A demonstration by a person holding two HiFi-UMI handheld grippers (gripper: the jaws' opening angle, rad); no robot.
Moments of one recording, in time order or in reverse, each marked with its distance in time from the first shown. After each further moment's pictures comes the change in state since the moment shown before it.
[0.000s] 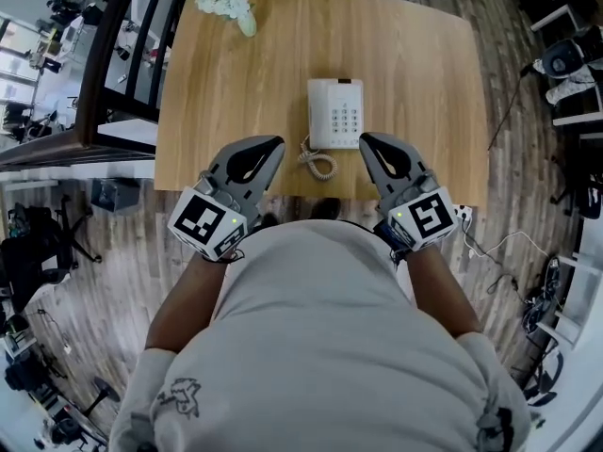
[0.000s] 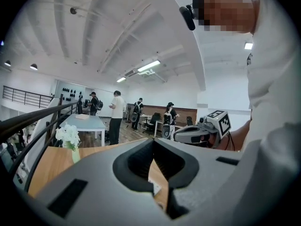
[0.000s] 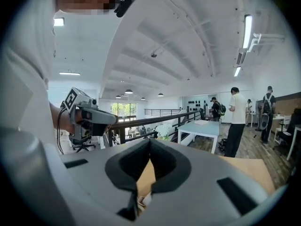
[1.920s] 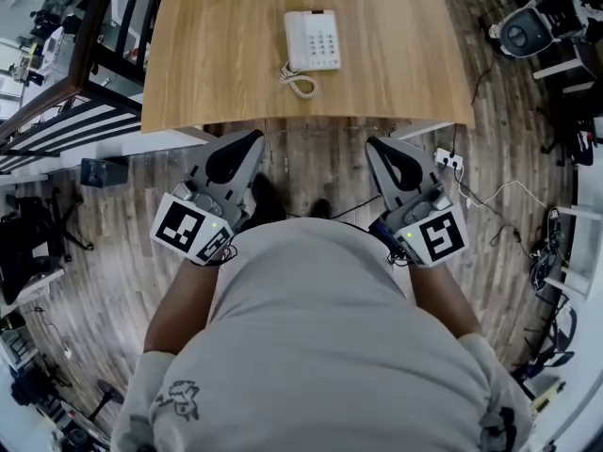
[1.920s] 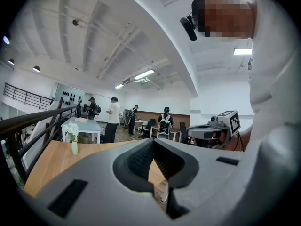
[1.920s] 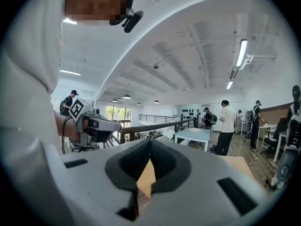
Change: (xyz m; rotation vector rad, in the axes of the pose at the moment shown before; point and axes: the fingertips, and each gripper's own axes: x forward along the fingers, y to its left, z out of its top) left arm -0.143 -0.172 -0.023 -0.004 -0.081 -0.014; right arm -0.202 0.168 0.015 -0.048 -0.073 -0.098
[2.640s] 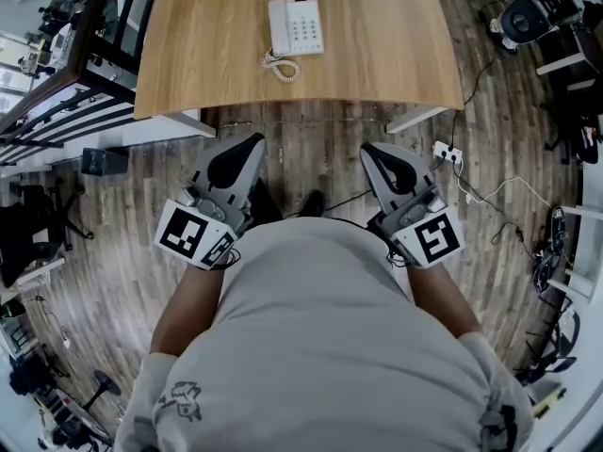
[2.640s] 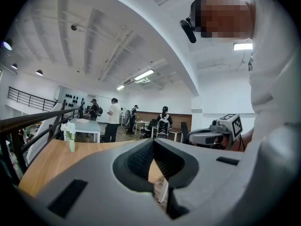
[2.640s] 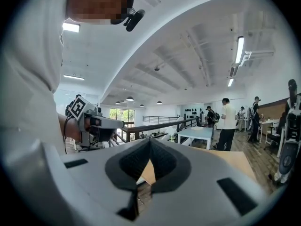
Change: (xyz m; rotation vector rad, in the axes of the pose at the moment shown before) left arm 0.010 -0.093 -0.010 0.010 -0.006 0.048; right arm -0.086 0.001 -0.020 0.057 -0.037 0.042
